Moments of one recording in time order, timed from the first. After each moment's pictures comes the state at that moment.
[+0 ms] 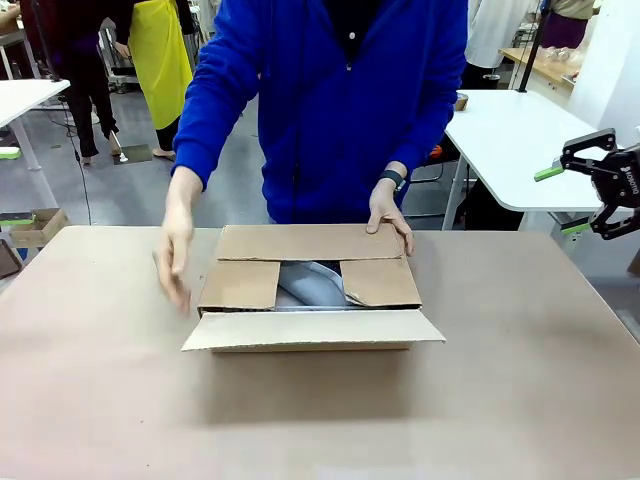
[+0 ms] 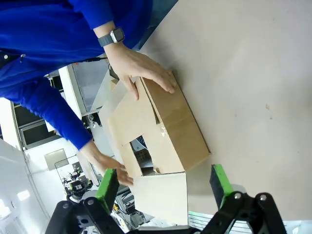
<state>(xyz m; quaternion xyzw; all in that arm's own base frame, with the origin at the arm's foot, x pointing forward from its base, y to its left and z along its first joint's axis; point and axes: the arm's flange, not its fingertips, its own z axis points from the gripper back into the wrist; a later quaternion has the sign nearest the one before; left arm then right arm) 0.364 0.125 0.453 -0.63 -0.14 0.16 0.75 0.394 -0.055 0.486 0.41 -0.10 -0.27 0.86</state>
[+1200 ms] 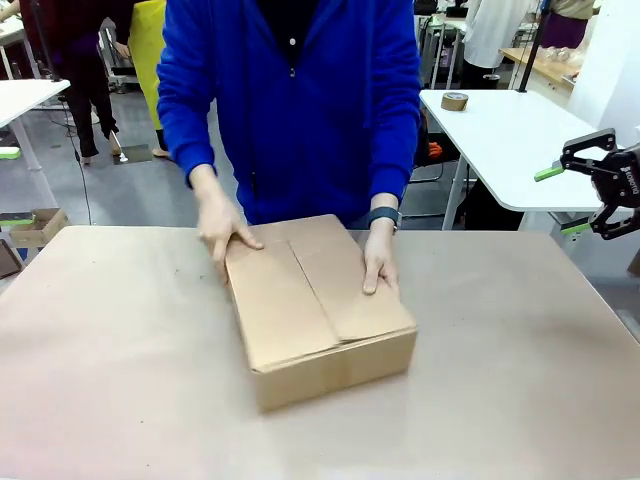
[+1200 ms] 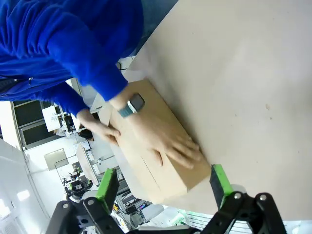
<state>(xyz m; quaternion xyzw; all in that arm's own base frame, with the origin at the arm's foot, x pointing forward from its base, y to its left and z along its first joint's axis) 0.364 0.125 0.453 -0.63 -0.14 0.16 0.75 0.394 -0.055 0.486 0.41 -0.10 -0.27 0.86</state>
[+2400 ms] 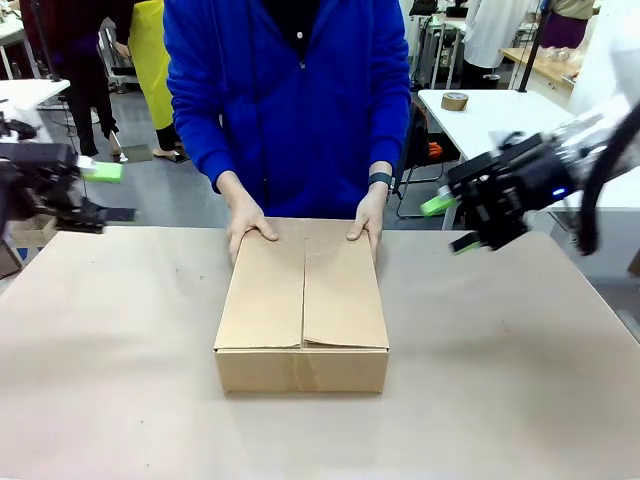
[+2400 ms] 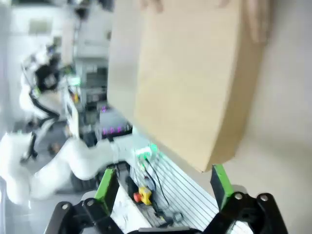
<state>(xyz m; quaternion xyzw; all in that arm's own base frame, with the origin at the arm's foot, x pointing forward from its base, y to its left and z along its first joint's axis) 0.363 -0.038 0.447 -0.62 -0.27 -0.16 0.72 0.391 0.133 0.460 0.45 -0.02 0.10 0.89</state>
